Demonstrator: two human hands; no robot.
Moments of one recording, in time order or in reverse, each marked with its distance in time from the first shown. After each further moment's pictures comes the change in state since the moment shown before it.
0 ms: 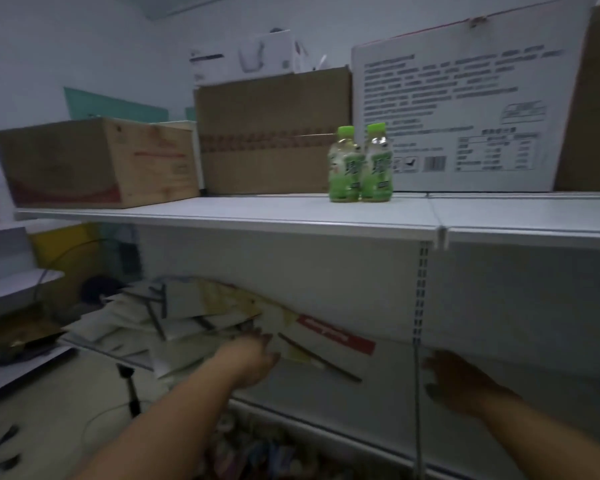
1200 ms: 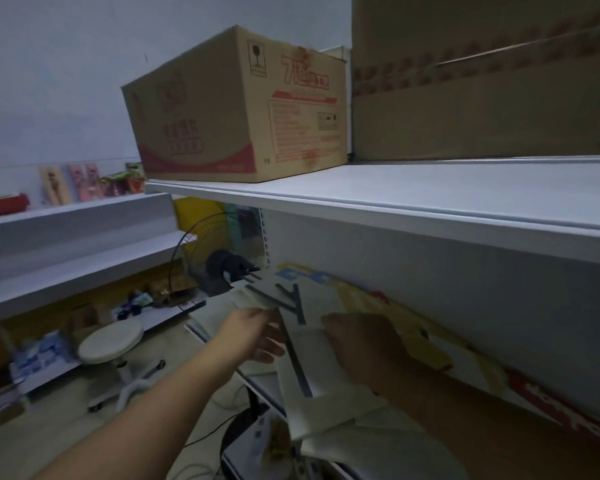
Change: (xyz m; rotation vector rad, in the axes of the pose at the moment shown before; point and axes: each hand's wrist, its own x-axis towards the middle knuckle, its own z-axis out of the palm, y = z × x) left_hand 0.054 -0.252 -0.058 -1.093 0.237 -0.563; right_hand 0.224 -0.424 -0.045 0.153 0.684 -0.861
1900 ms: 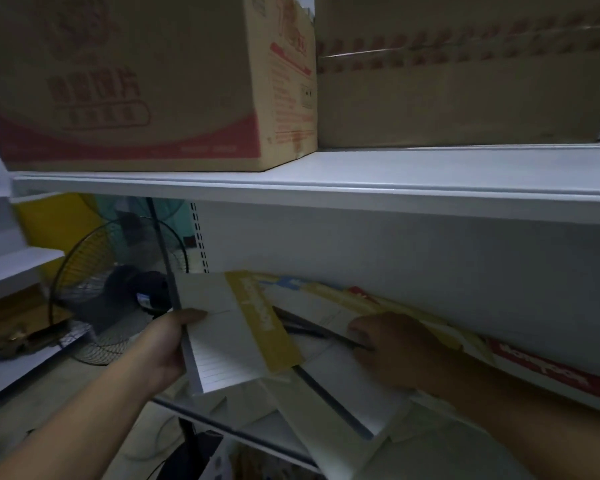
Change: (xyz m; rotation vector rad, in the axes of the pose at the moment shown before) left_hand 0.130 -0.029 -0.096 -0.522 -0.228 -0.151; right_hand 0.015 -0.007 0.000 -0.026 -0.336 0.494
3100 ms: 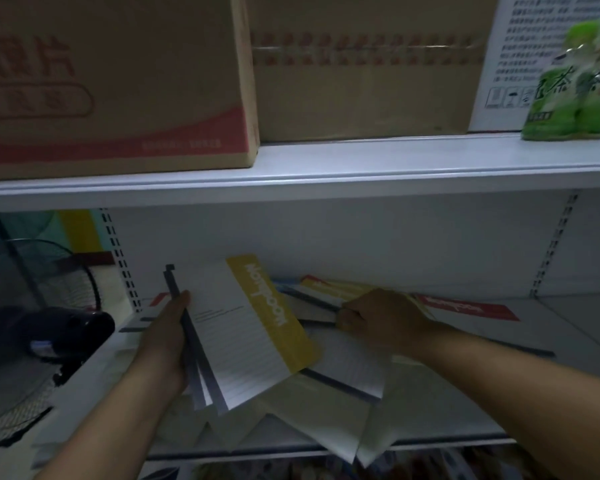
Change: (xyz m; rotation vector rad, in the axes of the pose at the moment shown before) left_hand 0.016 0.013 0.029 -0.089 -0.182 0.023; right_hand -0.015 -0.028 -0.009 -0.088 0.067 0.367
